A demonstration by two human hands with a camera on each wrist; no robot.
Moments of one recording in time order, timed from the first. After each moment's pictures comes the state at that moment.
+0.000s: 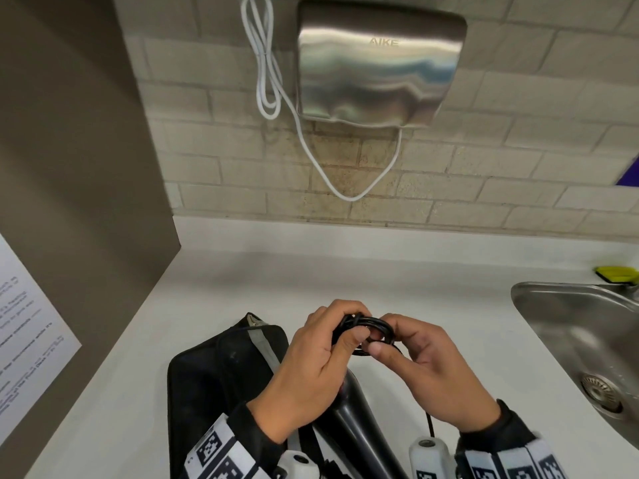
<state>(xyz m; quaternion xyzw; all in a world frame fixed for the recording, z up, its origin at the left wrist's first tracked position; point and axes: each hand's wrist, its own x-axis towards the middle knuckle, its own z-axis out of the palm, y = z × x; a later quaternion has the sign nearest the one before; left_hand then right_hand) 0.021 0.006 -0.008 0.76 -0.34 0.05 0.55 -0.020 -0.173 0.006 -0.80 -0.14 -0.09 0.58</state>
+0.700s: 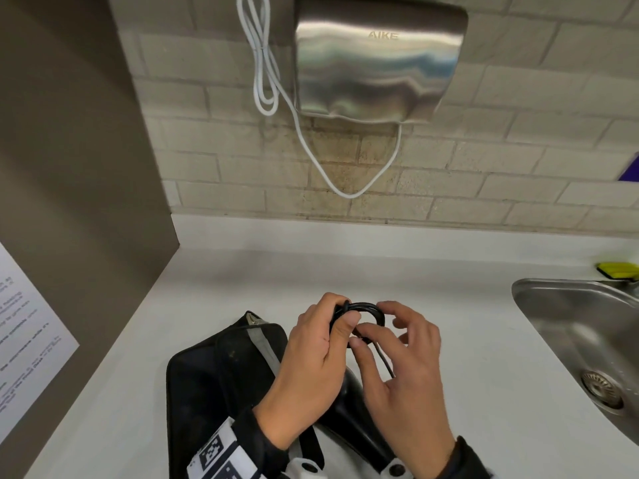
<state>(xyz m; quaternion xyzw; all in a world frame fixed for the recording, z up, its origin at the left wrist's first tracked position) 0.019 -0.003 -0.008 0.77 -0.27 0.08 0.58 -0.033 -0.123 -0.013 -0.88 -0.02 -0.35 0.32</state>
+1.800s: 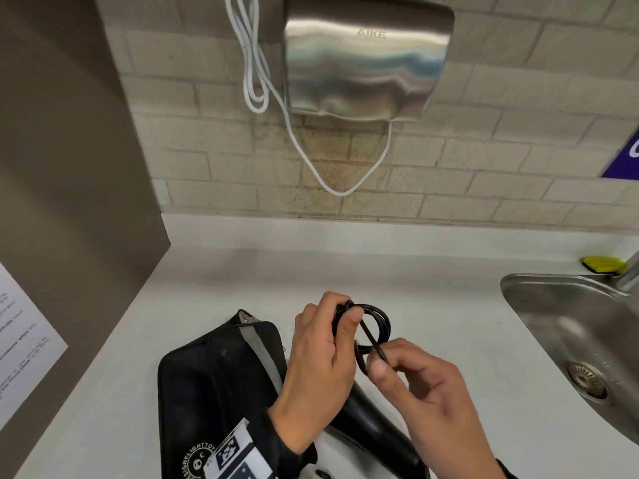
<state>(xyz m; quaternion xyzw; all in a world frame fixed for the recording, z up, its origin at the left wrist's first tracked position) 0.008 -0.020 -0.011 0.78 -0.24 0.15 0.55 -0.067 -0.143 0.009 -0.76 -0.05 -0.16 0.63</state>
